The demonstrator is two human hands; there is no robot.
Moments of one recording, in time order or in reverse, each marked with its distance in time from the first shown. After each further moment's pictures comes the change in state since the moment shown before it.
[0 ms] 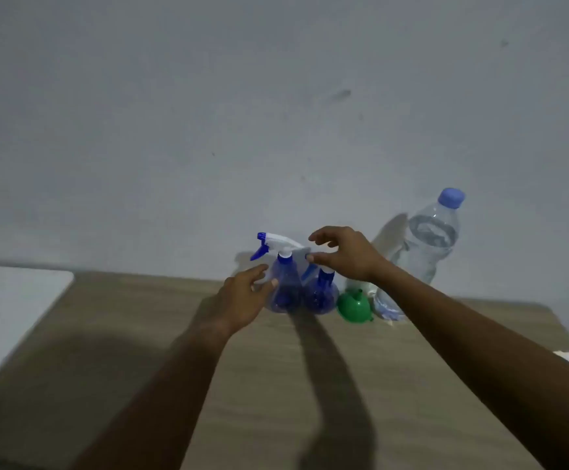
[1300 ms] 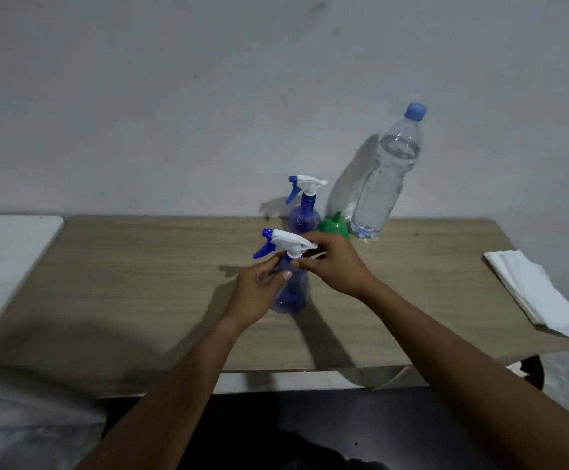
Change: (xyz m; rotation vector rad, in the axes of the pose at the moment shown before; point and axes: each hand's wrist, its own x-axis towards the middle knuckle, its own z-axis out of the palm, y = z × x) left_hand -0.134 -0.024 0.057 -0.522 -0.138 0.133; right_hand -0.165 -0.012 0.090 0.254 0.125 -0.019
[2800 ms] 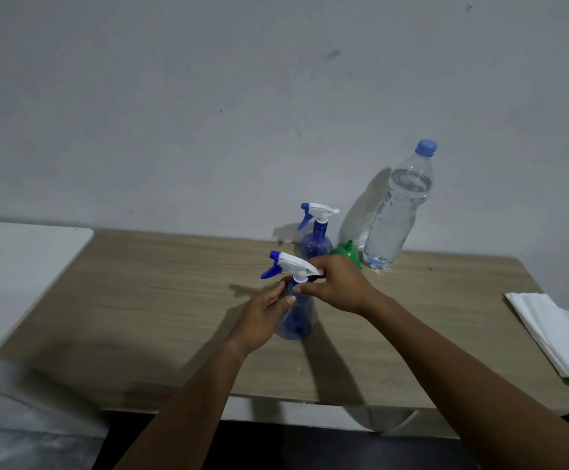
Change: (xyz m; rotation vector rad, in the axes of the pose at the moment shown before) left_hand 0.001 -0.010 0.007 -0.018 -0.029 -0.067; right_hand 0.016 -0.001 -0.011 -0.272 -0.125 -0.107
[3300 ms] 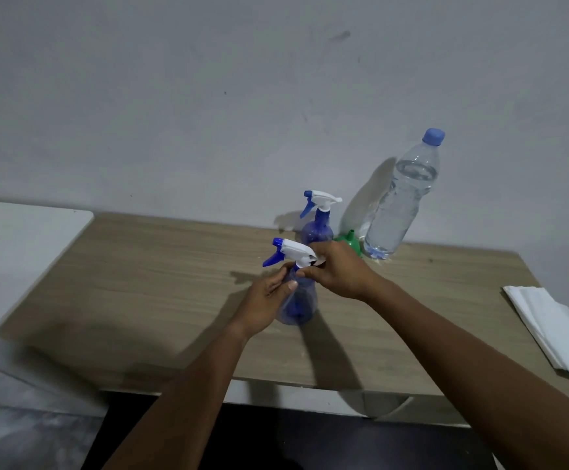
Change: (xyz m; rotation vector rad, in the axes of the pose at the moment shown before) left_hand 0.004 -0.003 0.002 0.008 0.006 -0.030; right_hand 0.006 0.003 -0.001 -0.073 -0.018 -0.042
